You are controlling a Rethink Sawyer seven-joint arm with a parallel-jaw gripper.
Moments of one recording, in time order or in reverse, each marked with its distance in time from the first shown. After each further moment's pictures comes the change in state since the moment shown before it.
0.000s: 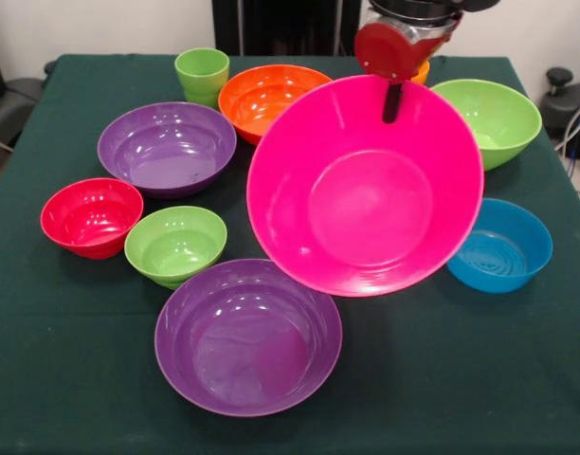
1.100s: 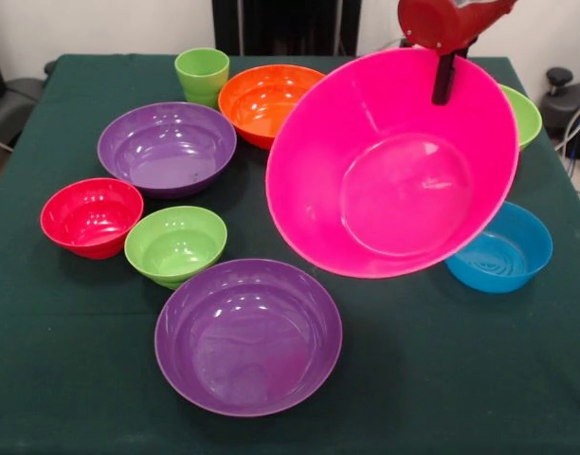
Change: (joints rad) arm 0.005 -0.027 -0.003 -0.081 0.027 0.088 0.154
